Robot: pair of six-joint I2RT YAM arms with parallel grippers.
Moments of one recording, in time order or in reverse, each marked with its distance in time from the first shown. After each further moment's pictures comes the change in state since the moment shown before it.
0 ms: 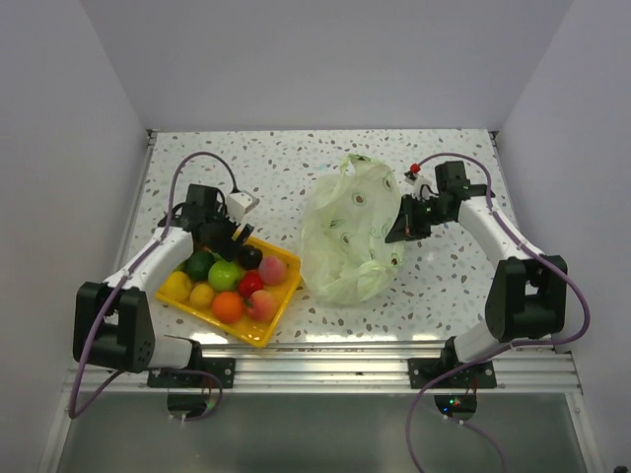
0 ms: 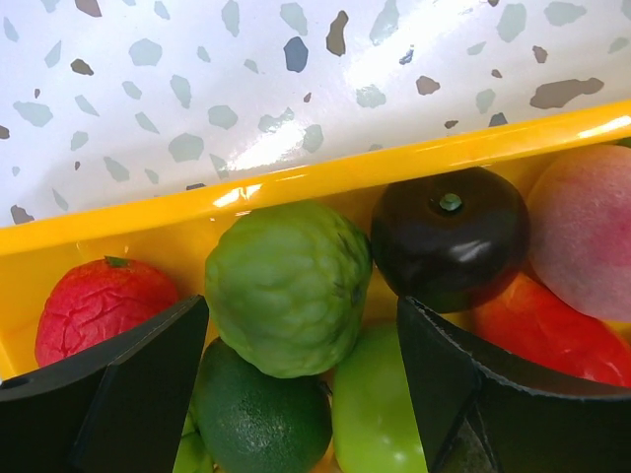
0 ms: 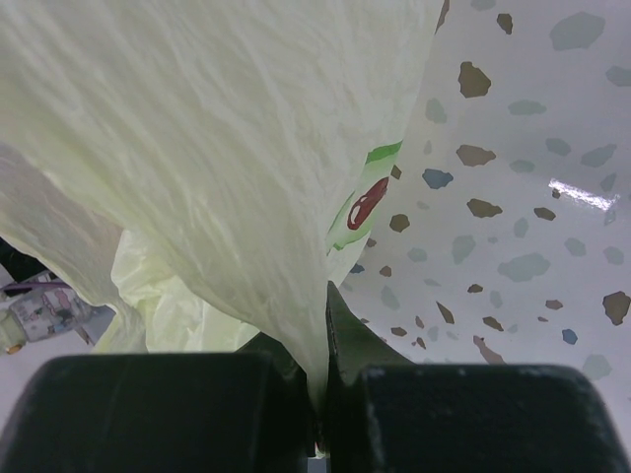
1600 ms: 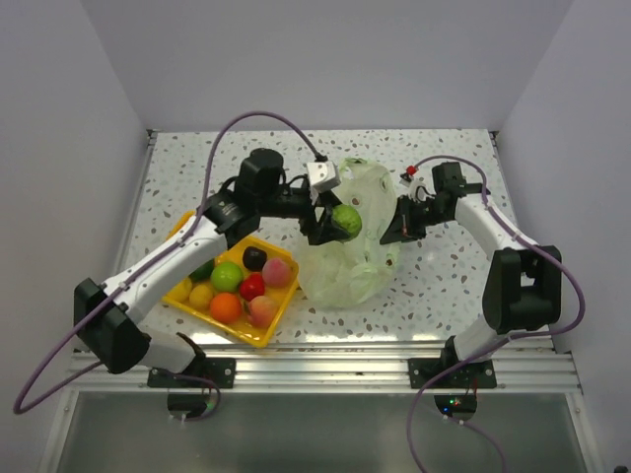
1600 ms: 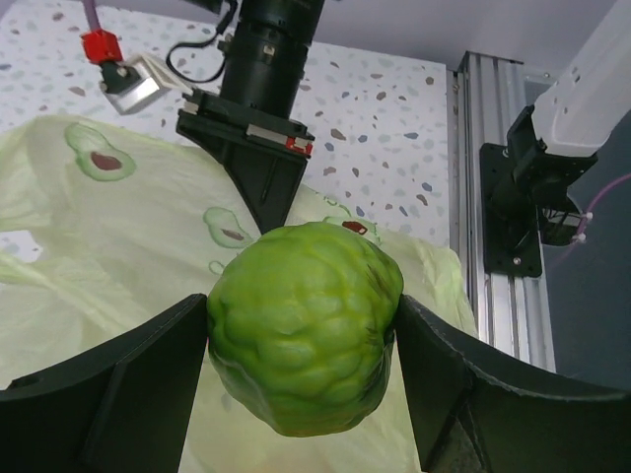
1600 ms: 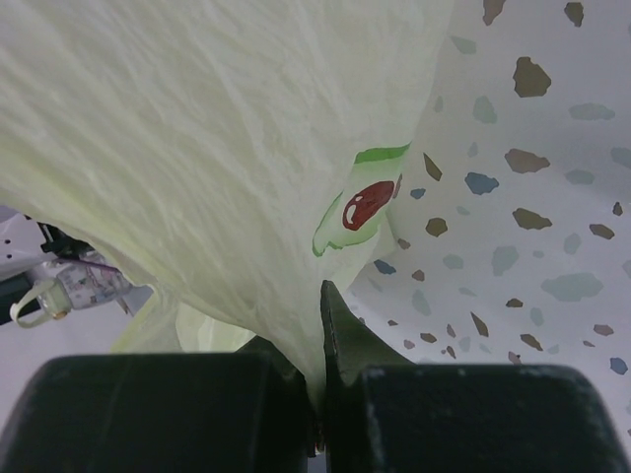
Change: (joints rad) left arm -0.486 0.003 0.420 0.247 0.591 -0.296; right arm 0.000 0.056 0.006 0.000 -0.100 0.002
